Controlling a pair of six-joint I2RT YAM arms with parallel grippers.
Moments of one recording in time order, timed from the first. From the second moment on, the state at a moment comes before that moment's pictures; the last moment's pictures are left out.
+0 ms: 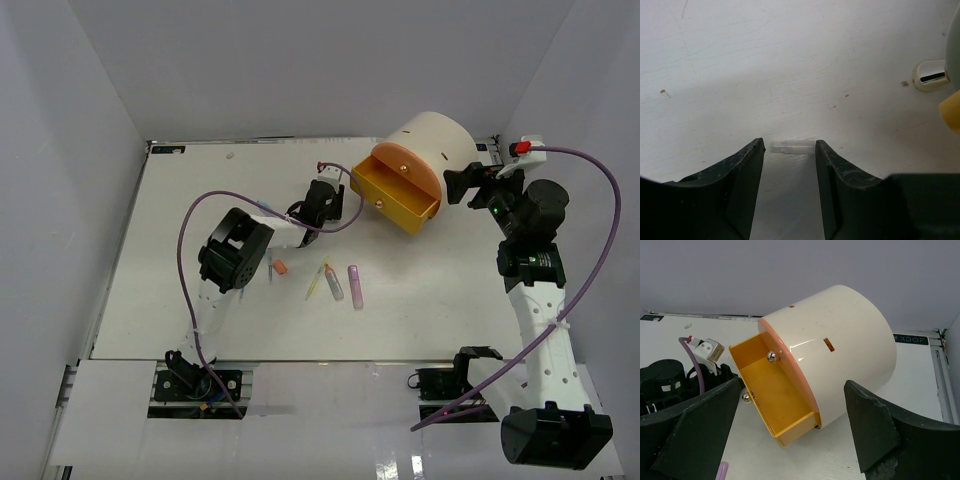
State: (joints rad) left arm -0.63 2.29 1.43 0.47 -0.26 -0.17; right arm -0.04 0.90 0.95 -0.05 -0.32 0.12
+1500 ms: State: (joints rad) left arm -0.65 1.66 0.89 0.12 -0.22 -0.23; right arm 0.15 0.89 0.95 -0.13 -0.31 0.05
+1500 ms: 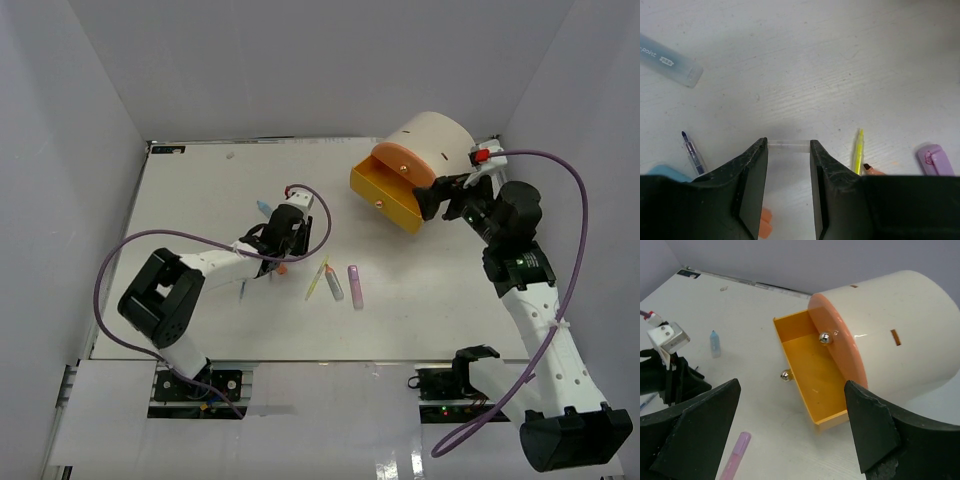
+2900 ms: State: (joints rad) left arm -0.66 1.64 1.09 -0.26 -0.28 -0.21; right arm 0.36 0.92 0.93 -0.24 -0.18 -0.06
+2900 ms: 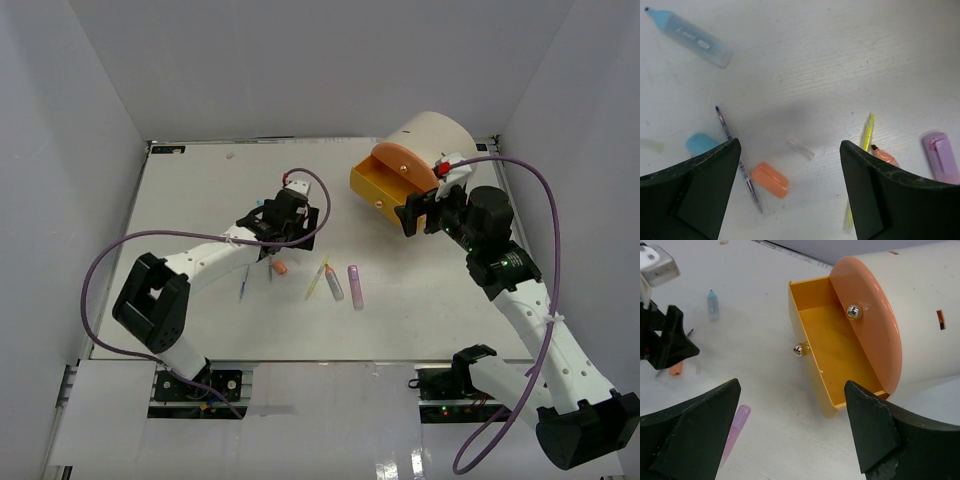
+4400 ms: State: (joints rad) left arm -0.48 1.79 1.11 -0.46 -0.27 -0.65; right arm 0.39 0.90 0.90 -0.24 -0.12 -0.06
